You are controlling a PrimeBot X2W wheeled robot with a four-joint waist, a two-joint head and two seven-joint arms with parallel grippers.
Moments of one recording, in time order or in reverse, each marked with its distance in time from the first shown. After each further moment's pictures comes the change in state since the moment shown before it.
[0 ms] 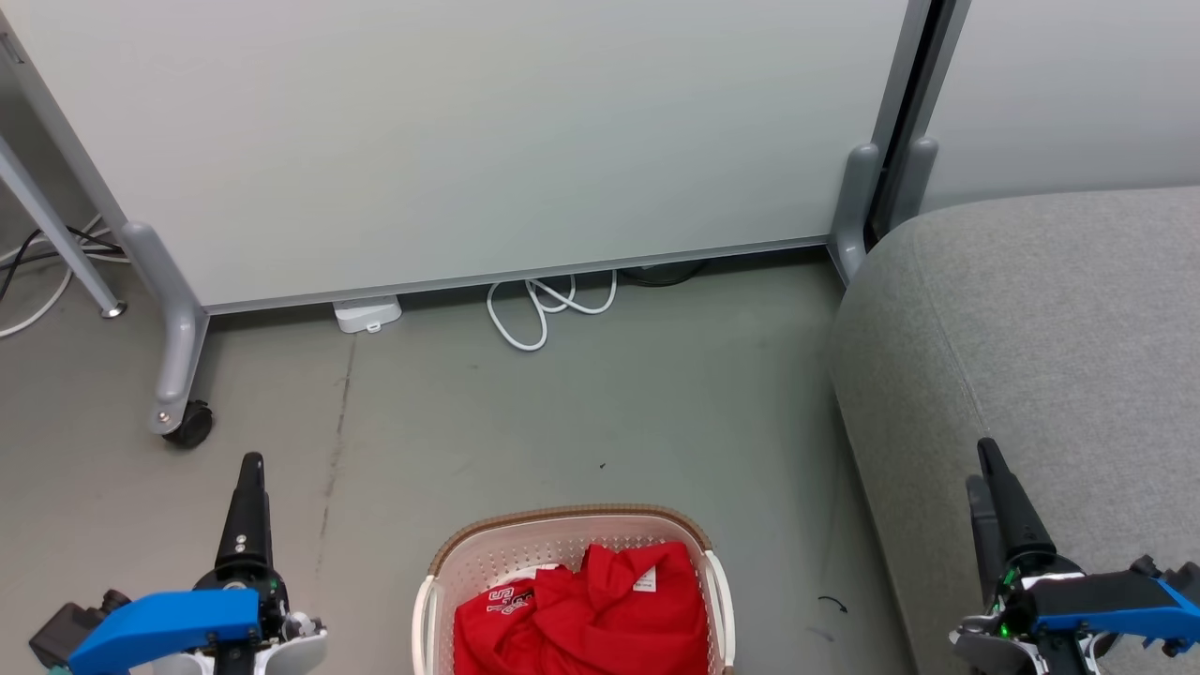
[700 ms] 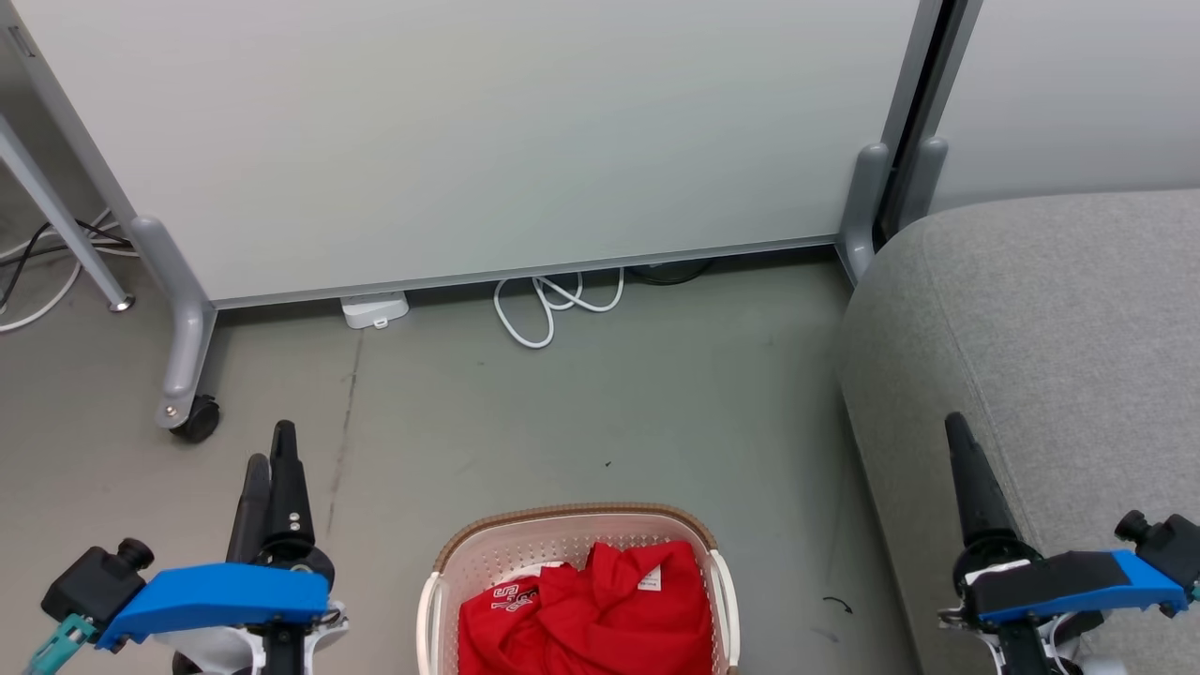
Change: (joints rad) left arm -0.009 0.002 -0.068 -0.075 0.460 0.032 -0.085; right arm -0.012 -0.001 0.054 -0.065 -0.417 0.000 -0.084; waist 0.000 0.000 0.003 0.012
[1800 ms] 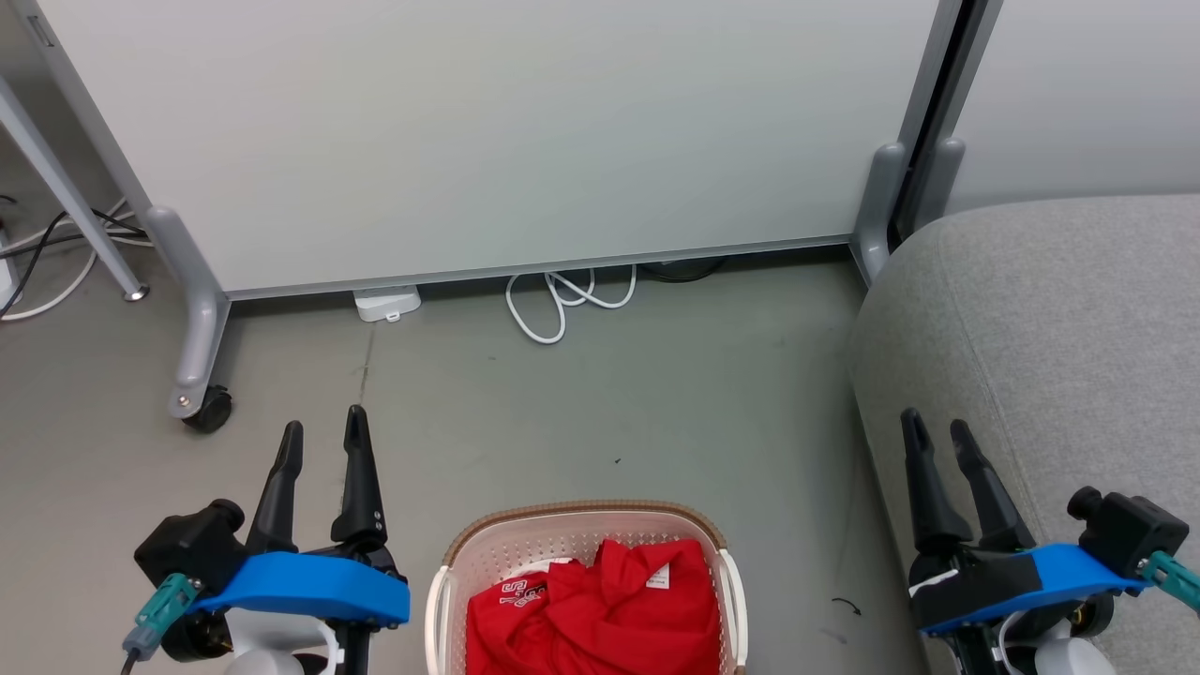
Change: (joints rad) left arm -0.024 0.014 -0.112 0.018 0.512 0.039 -0.098; right arm -0.018 -0.002 0.046 0.012 -0.464 0.001 -0.100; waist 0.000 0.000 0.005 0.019
